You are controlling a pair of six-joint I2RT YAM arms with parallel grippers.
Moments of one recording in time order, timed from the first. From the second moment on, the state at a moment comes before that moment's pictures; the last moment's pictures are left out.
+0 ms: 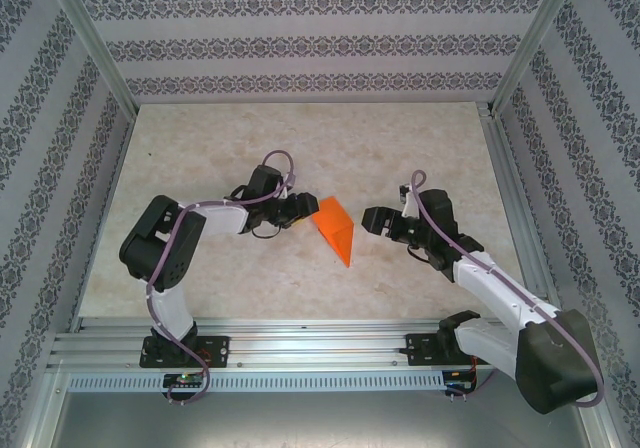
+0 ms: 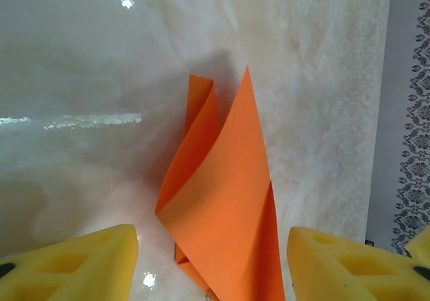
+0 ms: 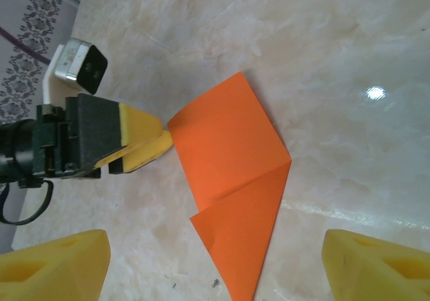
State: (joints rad) left arm -0.49 1.85 0.93 0.15 0.53 -0.88; right arm 0.32 1.05 0.50 -0.06 -0.43 0.58
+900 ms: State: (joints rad) left arm -0.49 1.78 1.01 0.11 0.68 -0.60; right arm 0.20 1.22 0.52 0.07 -0.76 0.49
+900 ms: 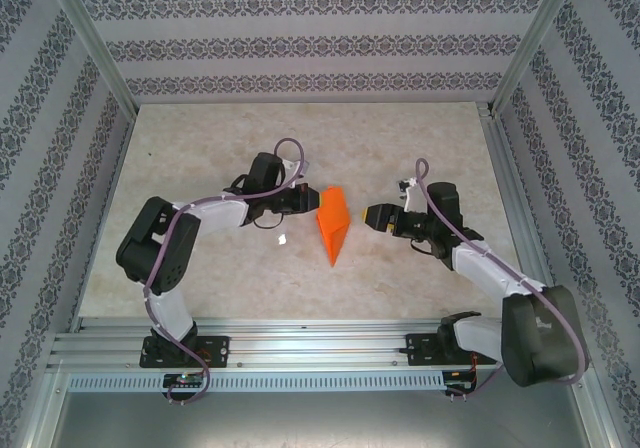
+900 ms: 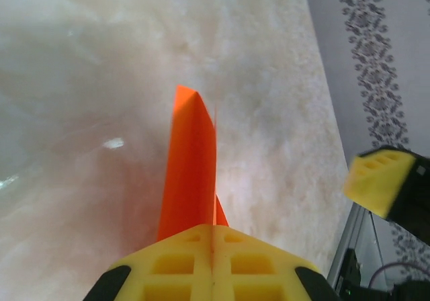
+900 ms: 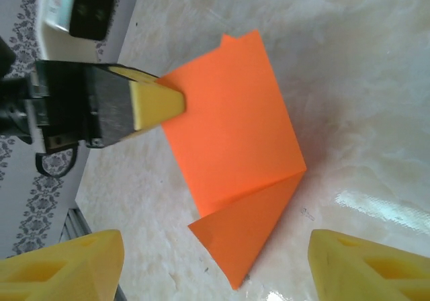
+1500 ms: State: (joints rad) left arm -0.49 1.71 1.03 -0.06 0.87 -0.37; right arm 0.20 1.57 0.66 0.32 -0.98 0.43
